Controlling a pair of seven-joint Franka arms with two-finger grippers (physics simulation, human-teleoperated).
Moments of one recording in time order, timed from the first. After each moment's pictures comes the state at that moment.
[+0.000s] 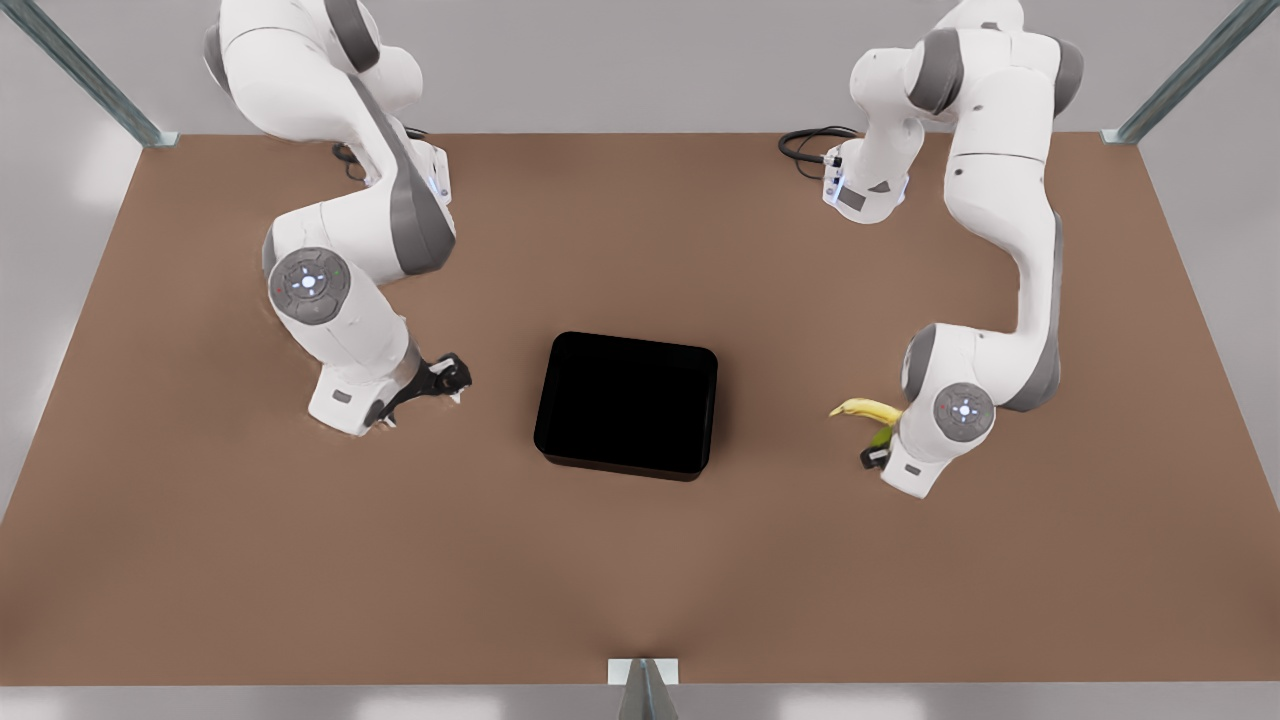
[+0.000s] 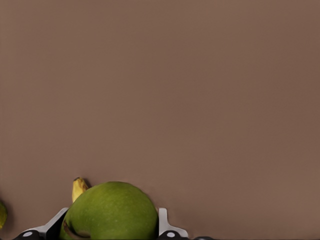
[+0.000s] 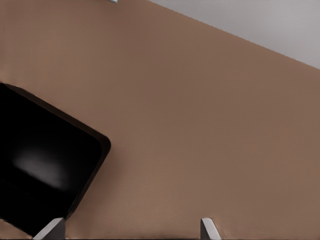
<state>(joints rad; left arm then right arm) -0.17 0.52 0.03 -1.67 0.12 2.05 -0.44 0.33 0.42 0.10 -1.20 -0.05 1.61 0.04</state>
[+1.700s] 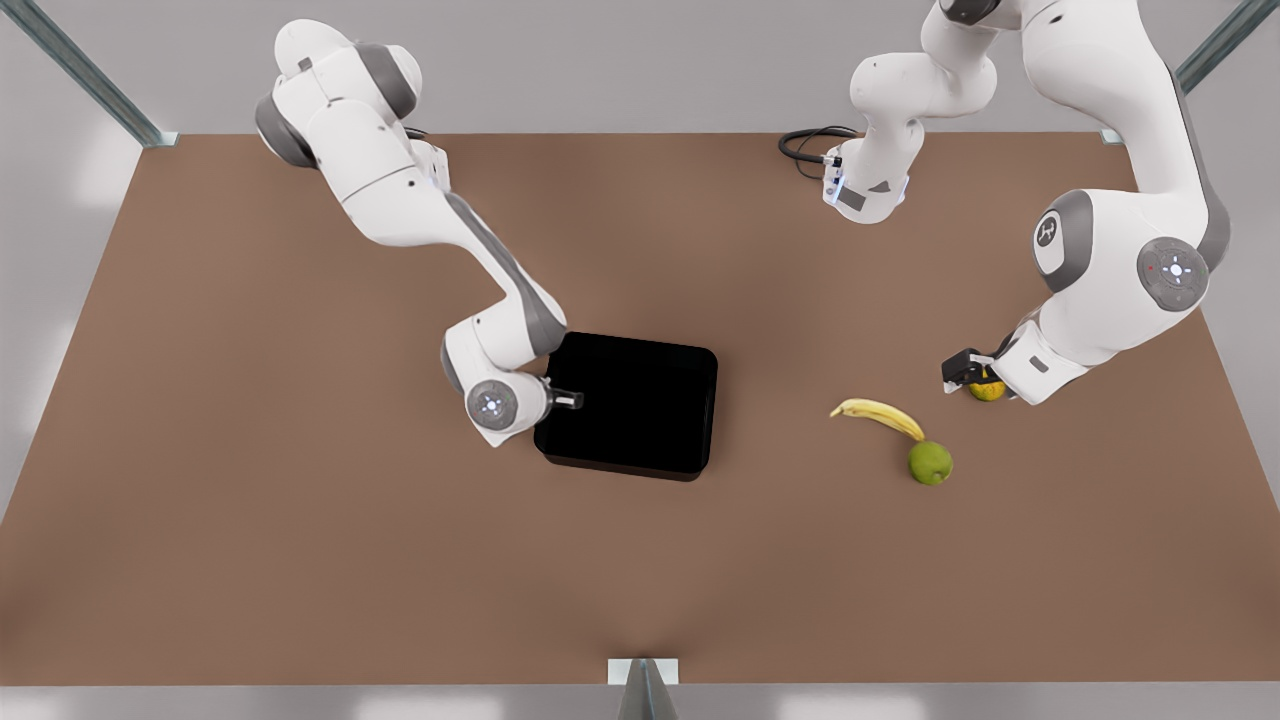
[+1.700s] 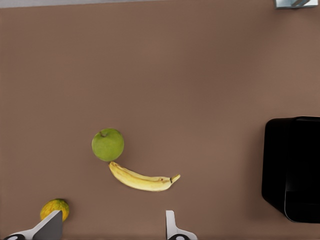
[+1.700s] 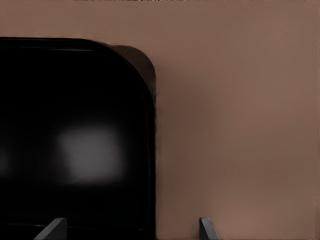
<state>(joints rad) 0.00 0.16 -0.05 -1.63 -0.05 1.78 0.04 0.35 0.67 0.20 -1.55 0.15 1.92 0.56</state>
